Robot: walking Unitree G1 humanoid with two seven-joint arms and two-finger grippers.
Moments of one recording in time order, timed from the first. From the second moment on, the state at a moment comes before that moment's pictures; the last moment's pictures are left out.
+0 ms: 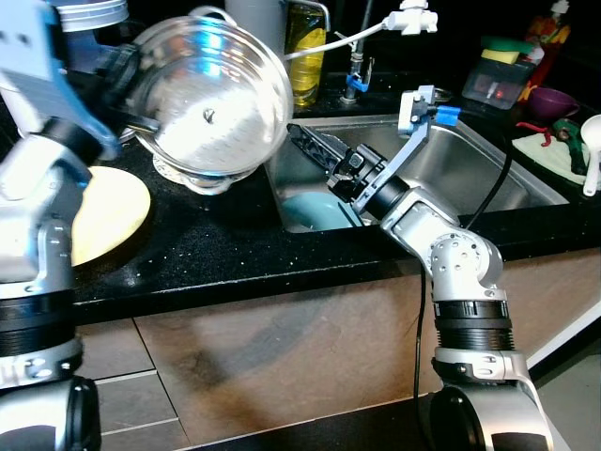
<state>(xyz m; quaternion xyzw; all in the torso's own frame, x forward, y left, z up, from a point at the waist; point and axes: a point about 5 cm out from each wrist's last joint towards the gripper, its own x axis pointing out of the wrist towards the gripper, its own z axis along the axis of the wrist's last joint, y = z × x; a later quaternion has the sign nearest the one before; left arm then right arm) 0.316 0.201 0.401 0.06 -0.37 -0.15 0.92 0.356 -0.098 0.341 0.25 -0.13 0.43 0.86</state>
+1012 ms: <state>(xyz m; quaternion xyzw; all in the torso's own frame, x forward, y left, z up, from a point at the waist) 0.306 0.160 0.400 0.16 -0.43 -0.19 0.87 0.365 -0.097 0.334 0.21 -0.08 0.37 0.90</state>
